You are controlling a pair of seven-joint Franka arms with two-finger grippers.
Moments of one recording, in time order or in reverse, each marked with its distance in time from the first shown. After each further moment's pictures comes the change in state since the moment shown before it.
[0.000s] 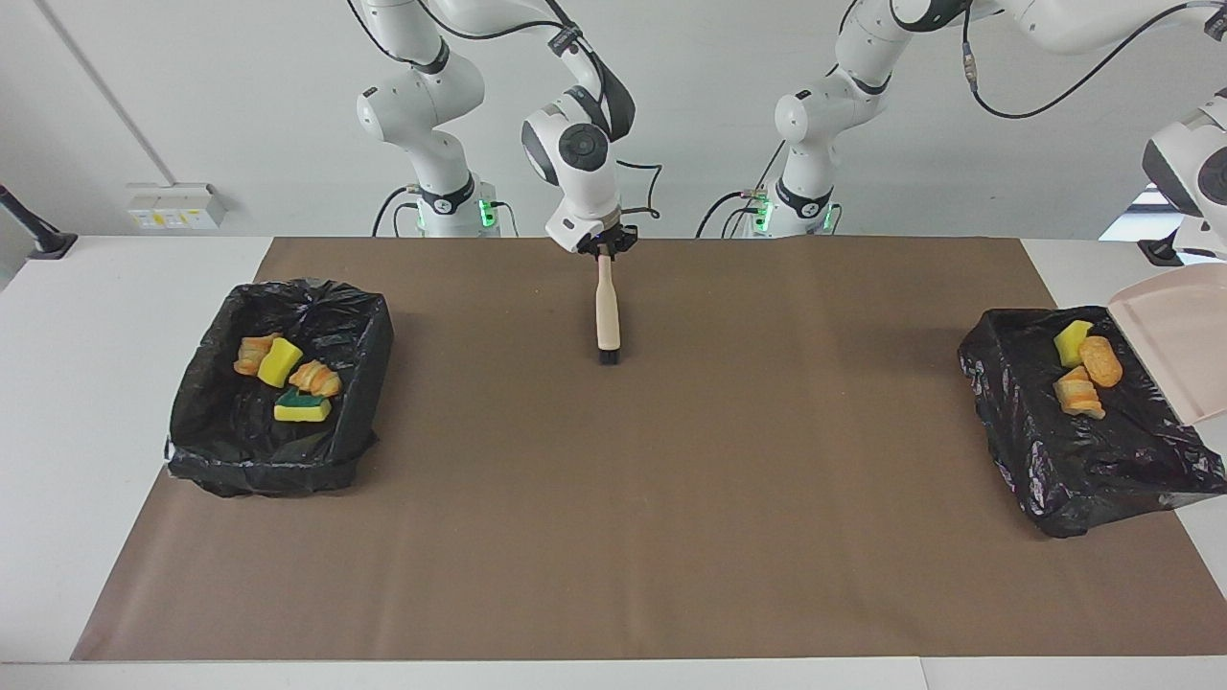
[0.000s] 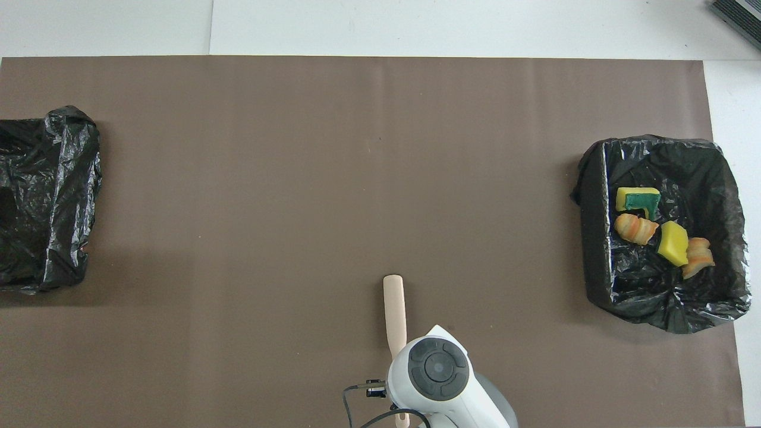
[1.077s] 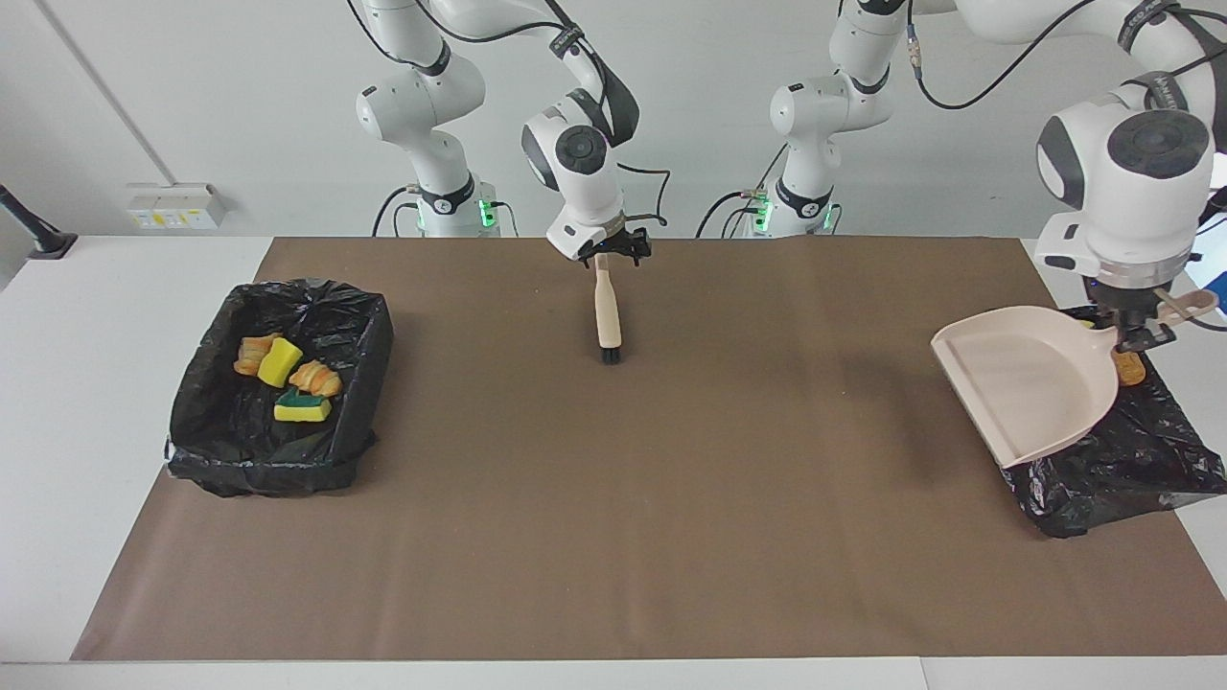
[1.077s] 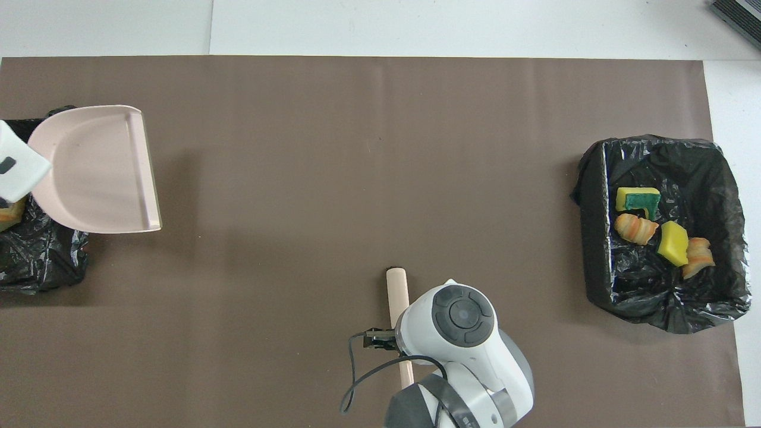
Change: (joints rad) left arm -0.411 -0.041 -0.028 -0.106 -0.550 -0.185 -0.475; right arm -0.133 0.058 -0.006 0.154 -0.099 0.000 0.001
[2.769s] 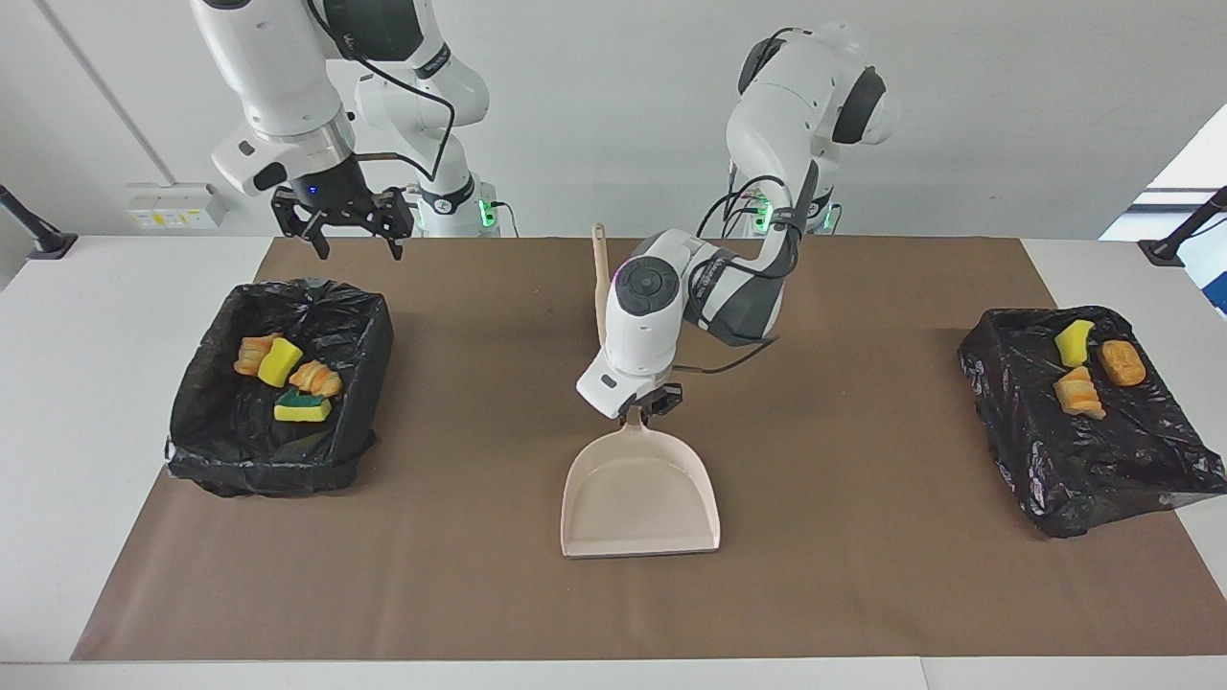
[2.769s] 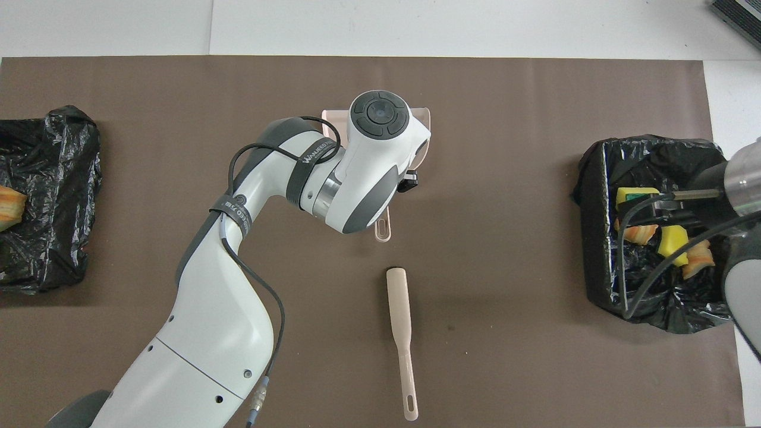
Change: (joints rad) left arm -0.591 0.594 -0.002 0.581 -0.483 0.061 -1.735; right arm -0.430 -0.052 -0.159 0.613 -0.281 -0.613 -0.499
